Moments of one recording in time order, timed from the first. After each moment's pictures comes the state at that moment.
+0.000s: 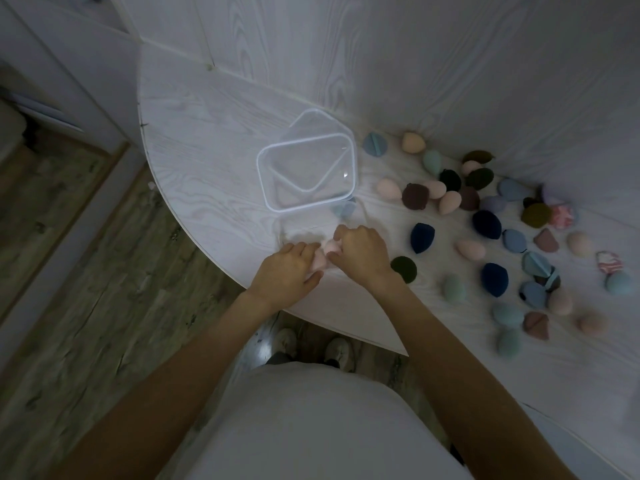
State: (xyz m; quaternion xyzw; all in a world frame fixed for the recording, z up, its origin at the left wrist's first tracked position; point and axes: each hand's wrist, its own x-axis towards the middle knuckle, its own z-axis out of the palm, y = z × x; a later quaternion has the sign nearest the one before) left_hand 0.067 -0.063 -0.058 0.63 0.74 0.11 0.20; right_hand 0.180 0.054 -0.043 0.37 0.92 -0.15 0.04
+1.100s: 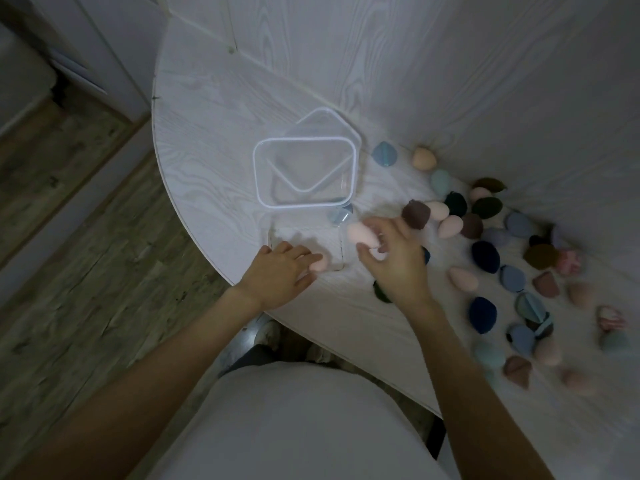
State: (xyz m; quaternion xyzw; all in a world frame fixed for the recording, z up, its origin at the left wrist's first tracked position) left_hand 0.088 -0.049 -0.060 0.61 0.77 0.05 0.20; right_hand 0.241 0.096 -0.009 0.35 0.87 -0.31 -0.14
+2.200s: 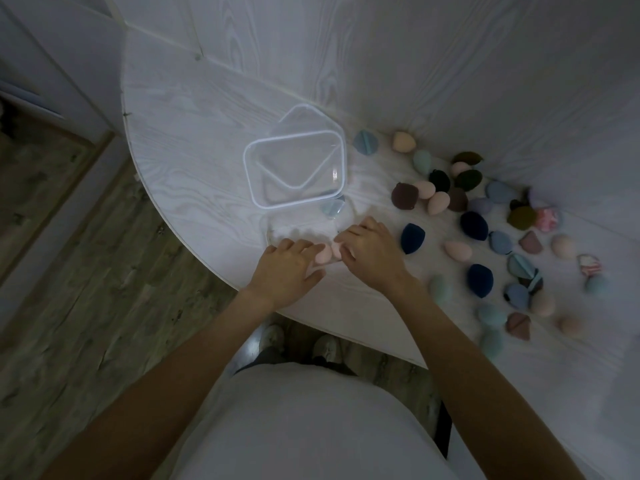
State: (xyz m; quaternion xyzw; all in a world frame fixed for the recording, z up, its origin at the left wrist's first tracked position) left_hand 0.084 -0.050 -0.061 0.62 0.75 0.09 0.19; right_hand 0.221 0.077 -0.040 0.27 0.96 -0.10 0.00
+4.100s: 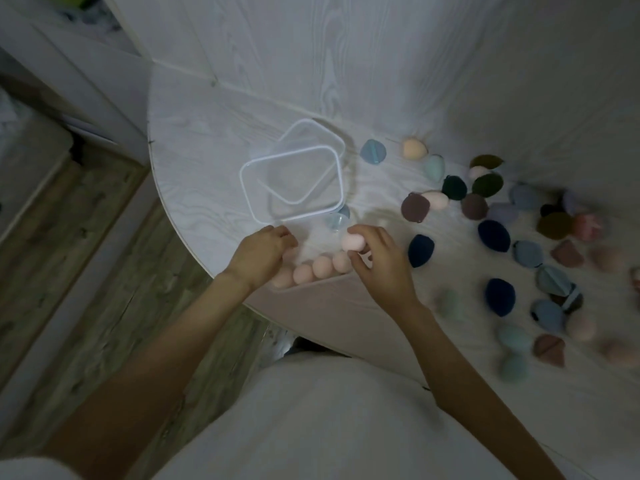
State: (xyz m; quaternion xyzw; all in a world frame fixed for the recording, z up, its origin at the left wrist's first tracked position) left_hand 0.039 -0.022 -0.045 0.61 0.77 0.03 0.15; right_hand 0.243 0.084 -0.041 0.34 0.85 -0.34 -0.20
